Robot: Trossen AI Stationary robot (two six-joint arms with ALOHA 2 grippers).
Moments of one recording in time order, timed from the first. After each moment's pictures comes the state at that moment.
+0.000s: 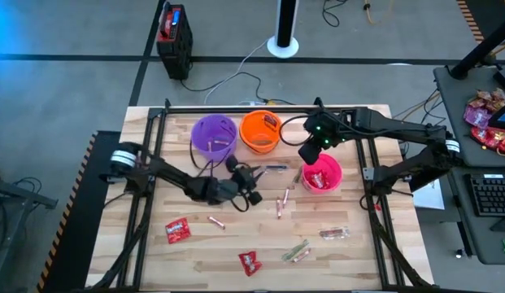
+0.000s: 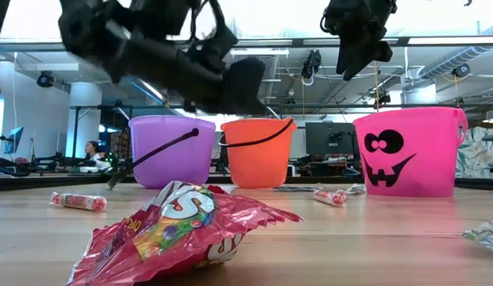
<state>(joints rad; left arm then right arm) -0.20 1.85 0.80 0.79 -0.76 -0.07 -0.26 1.31 1.30 -1.06 0.09 0.44</state>
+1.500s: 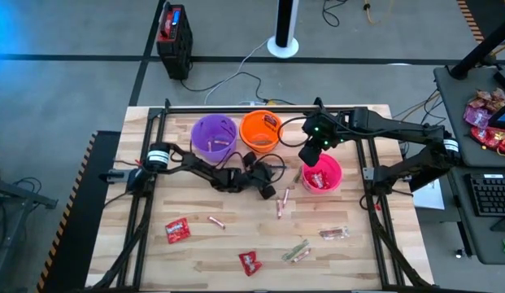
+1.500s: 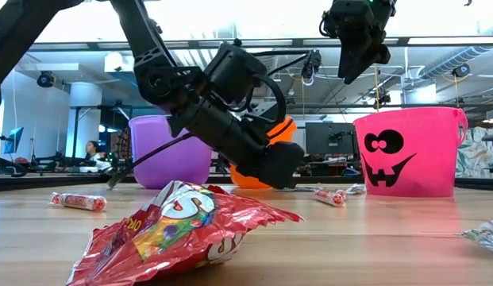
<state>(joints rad) -0.01 2.16 1.07 0.50 -0.54 -0.13 -0.26 1.33 1.29 -1.06 0.08 0.39</state>
